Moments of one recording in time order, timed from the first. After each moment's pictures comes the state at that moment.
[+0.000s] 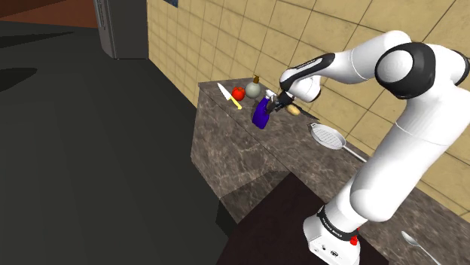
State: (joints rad) arm -0.01 0.12 -0.50 -2.29 0.49 2.67 -0.84
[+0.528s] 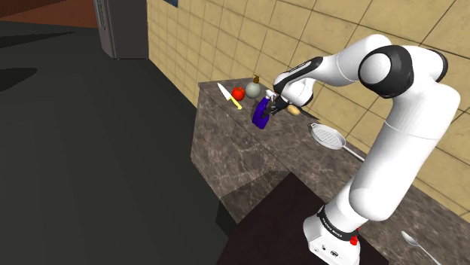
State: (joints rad) arm -0.04 0.23 -0.45 -2.25 0.63 2.71 -0.94
